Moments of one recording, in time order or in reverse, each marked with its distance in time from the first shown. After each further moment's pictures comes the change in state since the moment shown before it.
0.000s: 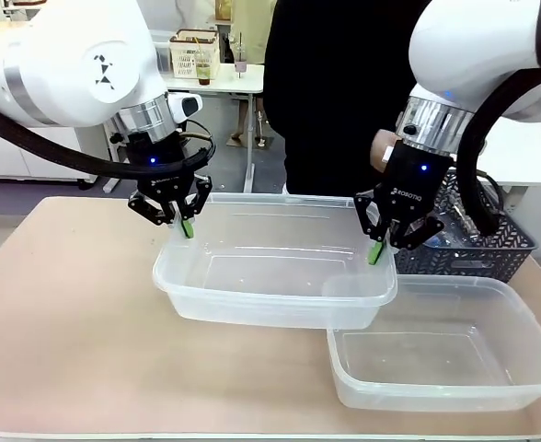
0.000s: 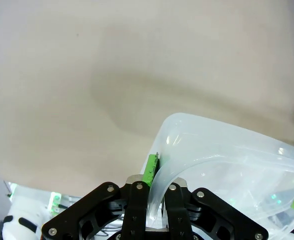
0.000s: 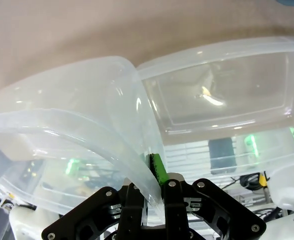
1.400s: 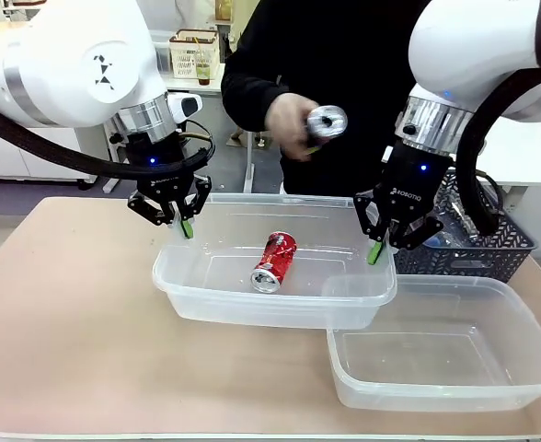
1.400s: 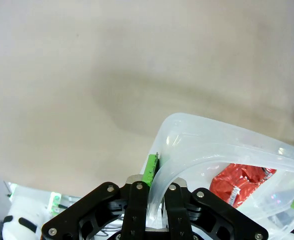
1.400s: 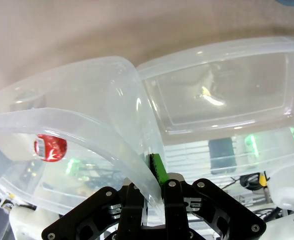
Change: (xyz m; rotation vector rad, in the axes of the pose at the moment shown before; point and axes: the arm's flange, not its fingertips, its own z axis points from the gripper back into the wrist) left arm 0.000 0.000 0.000 0.000 0.000 0.000; right arm 0.000 0.000 0.000 0.000 0.000 0.000
